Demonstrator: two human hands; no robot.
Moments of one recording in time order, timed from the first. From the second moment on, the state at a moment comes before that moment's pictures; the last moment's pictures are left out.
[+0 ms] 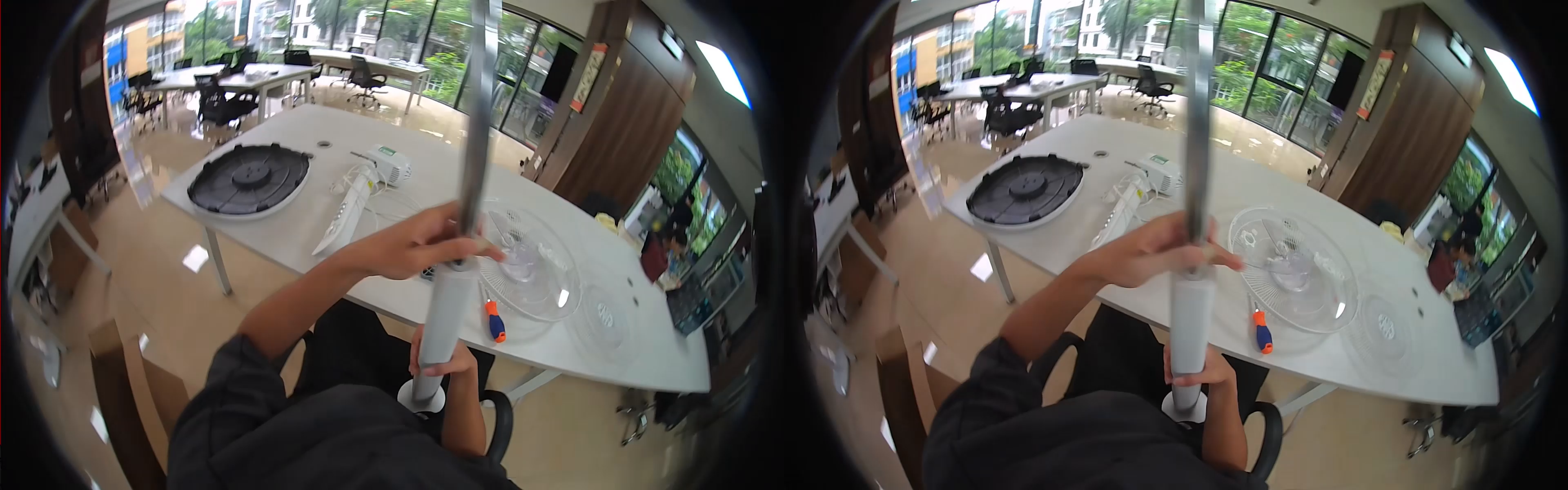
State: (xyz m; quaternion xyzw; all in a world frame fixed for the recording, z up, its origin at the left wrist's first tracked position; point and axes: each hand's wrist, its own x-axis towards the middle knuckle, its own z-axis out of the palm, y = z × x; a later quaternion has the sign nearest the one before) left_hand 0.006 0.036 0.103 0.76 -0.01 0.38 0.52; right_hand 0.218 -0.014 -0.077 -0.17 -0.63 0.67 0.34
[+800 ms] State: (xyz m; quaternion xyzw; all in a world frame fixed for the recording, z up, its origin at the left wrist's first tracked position) left_hand 0.074 0.094 0.138 0.81 0.03 0.28 0.51; right_hand 0.233 0.011 -0.126 0.02 -0.54 0.68 0.50
